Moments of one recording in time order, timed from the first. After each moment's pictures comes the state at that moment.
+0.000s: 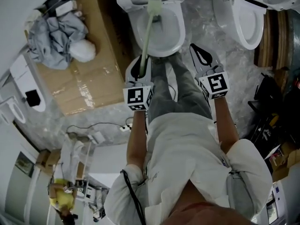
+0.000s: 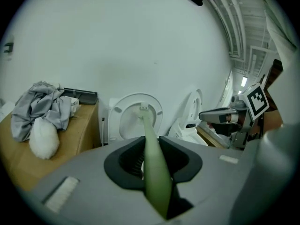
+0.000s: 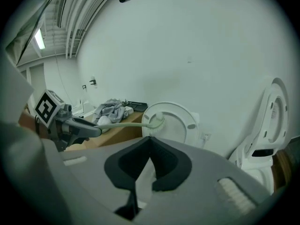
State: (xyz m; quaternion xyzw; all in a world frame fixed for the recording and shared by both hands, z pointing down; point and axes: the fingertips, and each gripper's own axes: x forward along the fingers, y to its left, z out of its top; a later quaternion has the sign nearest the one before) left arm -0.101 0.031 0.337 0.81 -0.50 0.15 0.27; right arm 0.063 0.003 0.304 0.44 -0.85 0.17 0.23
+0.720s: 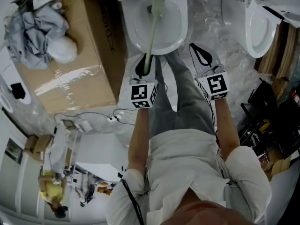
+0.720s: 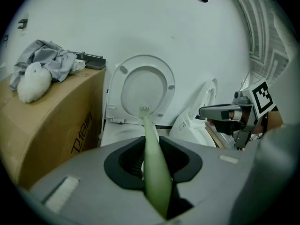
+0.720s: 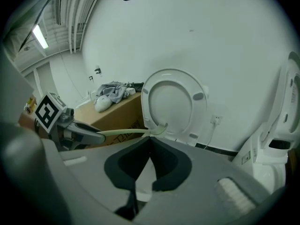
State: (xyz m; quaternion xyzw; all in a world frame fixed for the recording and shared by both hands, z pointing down) left arm -0.054 0.038 0.473 0.75 -0.53 0.16 0.37; right arm 0.082 -0.015 0.424 0.37 -0.86 0.20 0.28
